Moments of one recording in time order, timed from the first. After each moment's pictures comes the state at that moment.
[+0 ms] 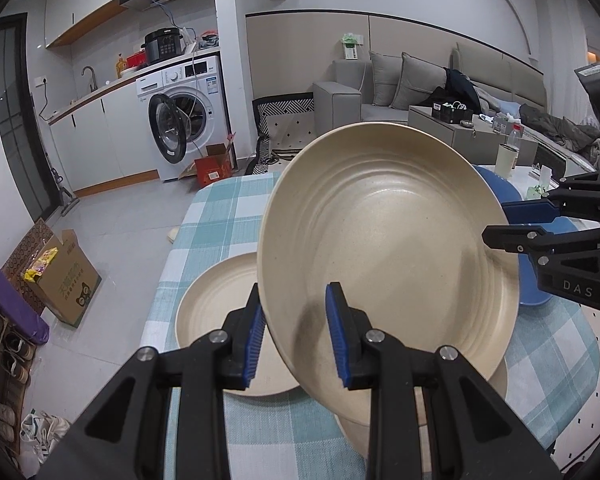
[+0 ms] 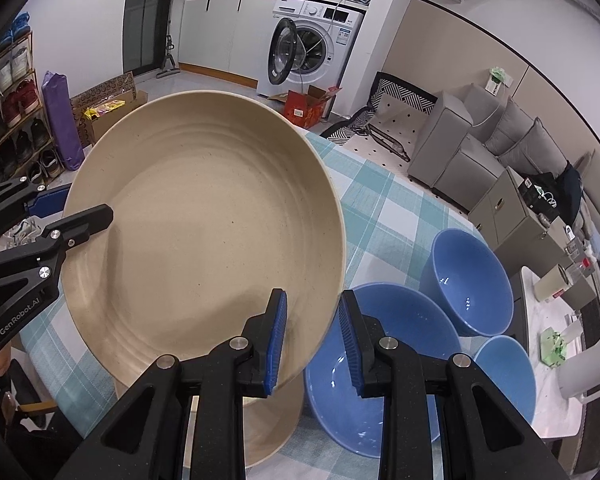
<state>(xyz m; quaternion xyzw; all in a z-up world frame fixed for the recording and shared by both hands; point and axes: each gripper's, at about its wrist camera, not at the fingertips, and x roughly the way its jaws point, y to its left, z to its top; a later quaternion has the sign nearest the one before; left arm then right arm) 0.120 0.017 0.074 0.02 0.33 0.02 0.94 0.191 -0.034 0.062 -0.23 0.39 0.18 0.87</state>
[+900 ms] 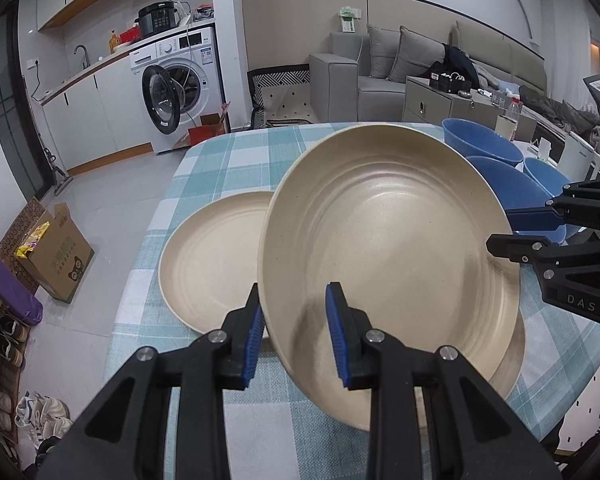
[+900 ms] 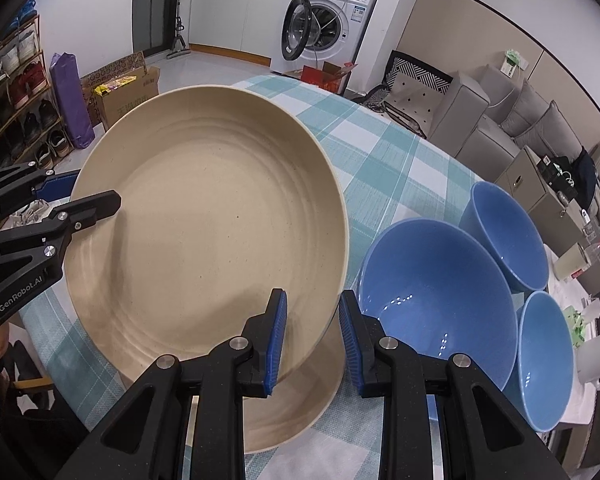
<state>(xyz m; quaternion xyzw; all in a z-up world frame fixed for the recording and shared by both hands) 0.106 0.019 0.022 0.01 0.37 0.01 0.93 0.172 -0.039 -0.001 -0.23 0.43 0.20 0.85</state>
